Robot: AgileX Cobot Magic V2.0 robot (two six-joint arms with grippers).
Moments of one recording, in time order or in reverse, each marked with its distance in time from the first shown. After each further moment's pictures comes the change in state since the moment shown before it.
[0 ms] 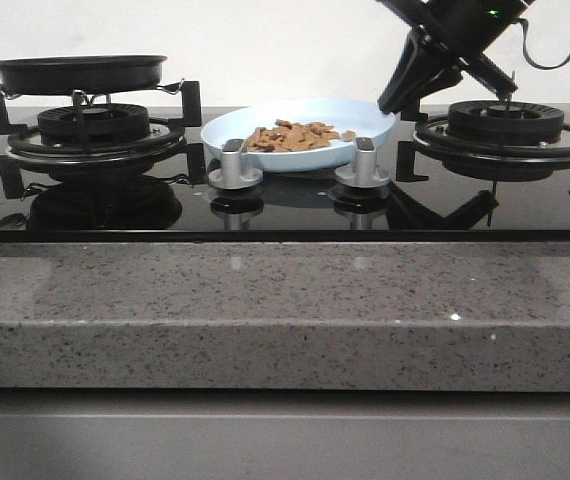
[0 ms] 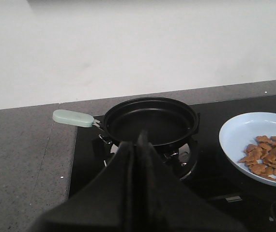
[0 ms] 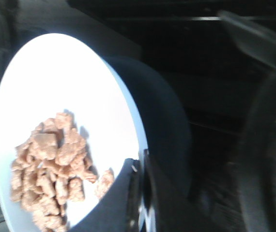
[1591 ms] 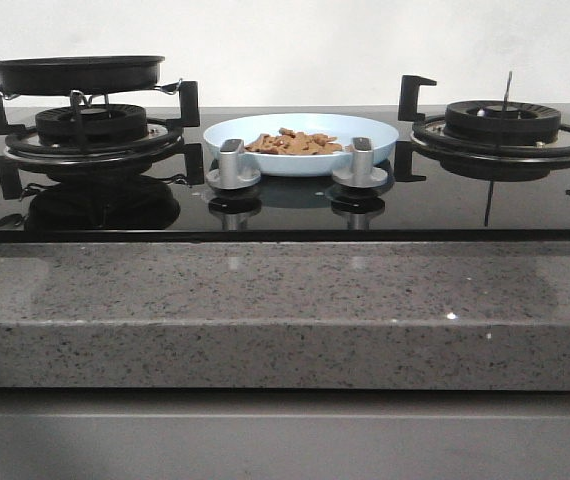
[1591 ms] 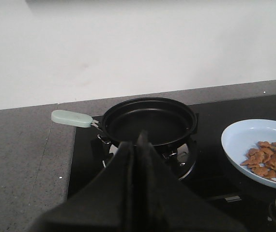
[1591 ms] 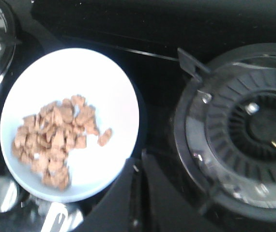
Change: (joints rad) left arm 0.000 0.000 0.000 0.000 0.000 0.000; right arm 0.032 -0.283 -0.082 -0.341 0.156 0.048
